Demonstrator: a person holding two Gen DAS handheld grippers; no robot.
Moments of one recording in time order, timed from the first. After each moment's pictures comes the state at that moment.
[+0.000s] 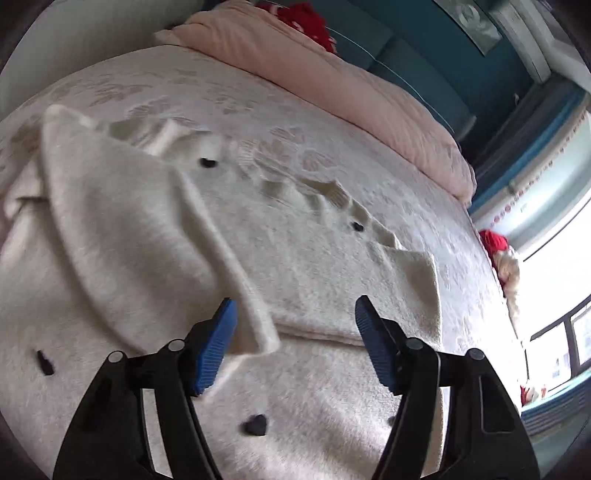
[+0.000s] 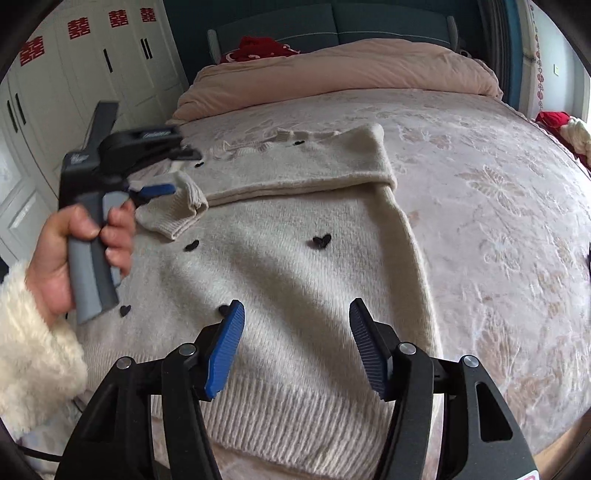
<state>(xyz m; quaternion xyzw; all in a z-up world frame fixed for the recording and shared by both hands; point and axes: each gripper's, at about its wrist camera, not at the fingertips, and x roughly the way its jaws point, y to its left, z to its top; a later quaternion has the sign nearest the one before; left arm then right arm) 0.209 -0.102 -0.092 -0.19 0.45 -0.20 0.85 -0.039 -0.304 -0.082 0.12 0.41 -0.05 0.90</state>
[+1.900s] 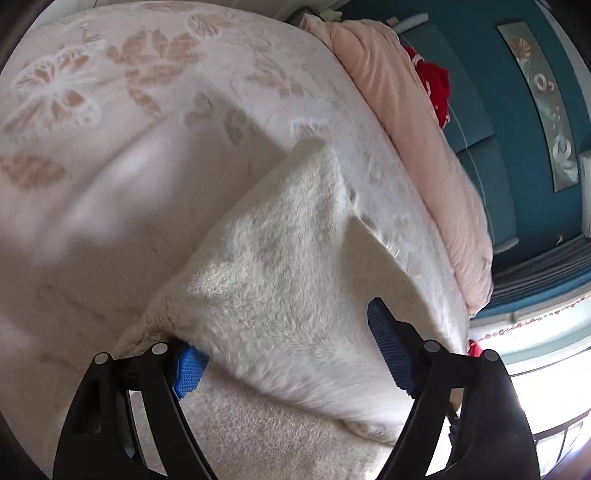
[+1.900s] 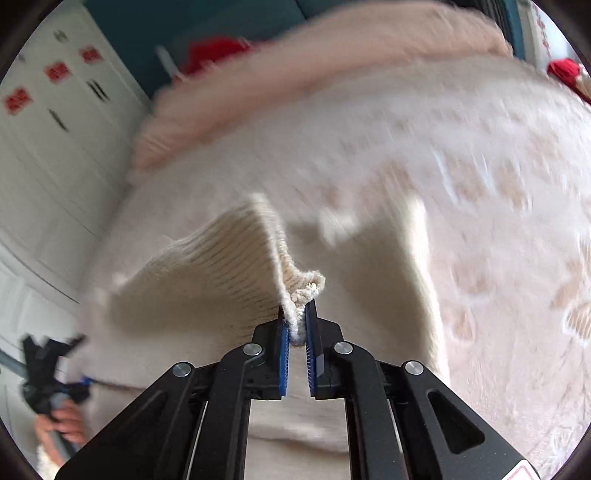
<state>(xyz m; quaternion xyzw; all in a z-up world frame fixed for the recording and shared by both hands) 0.315 0.040 -0.150 -0.37 0.47 -0.09 0.79 0.228 -0.405 -0.138 0.23 0.46 -0.06 0.85</state>
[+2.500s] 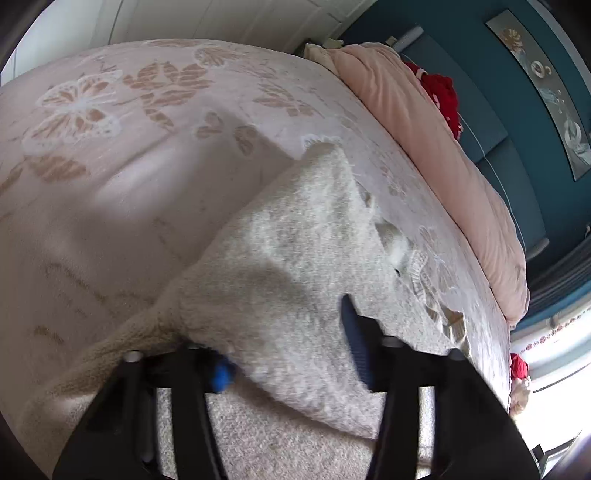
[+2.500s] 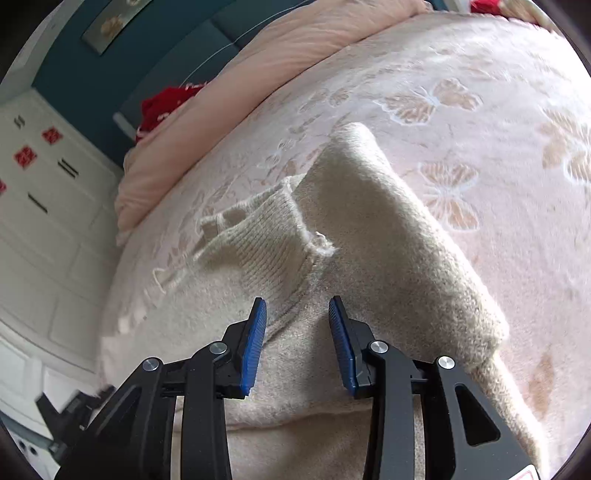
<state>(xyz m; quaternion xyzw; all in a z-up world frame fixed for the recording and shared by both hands) 0.297 0.019 -0.156 -0.33 0.42 -0.01 0.84 0.183 -0.389 -0.167 0.38 0.36 -0.12 0.85</state>
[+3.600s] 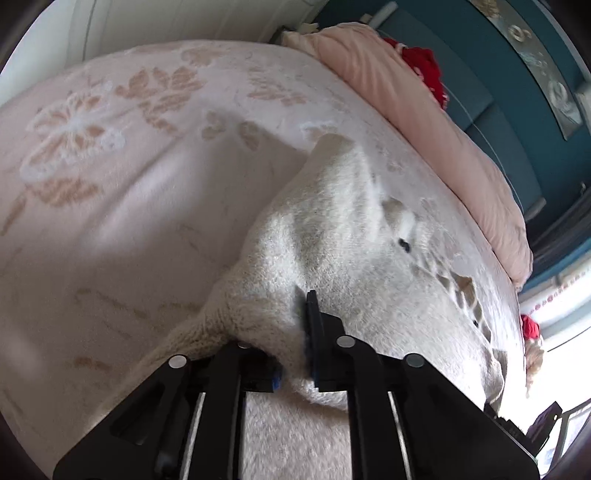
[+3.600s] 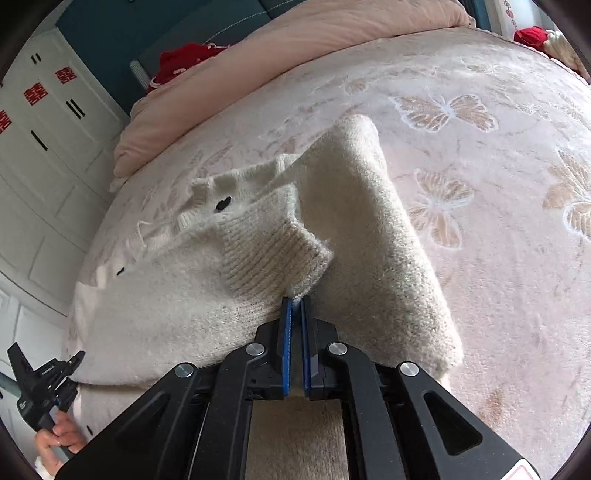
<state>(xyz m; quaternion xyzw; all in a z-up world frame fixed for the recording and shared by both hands) 0.293 0.031 -0.149 -0.26 0.45 -0.07 0.85 0.182 -0.400 -0.153 0.28 0.42 -0.10 0.86</state>
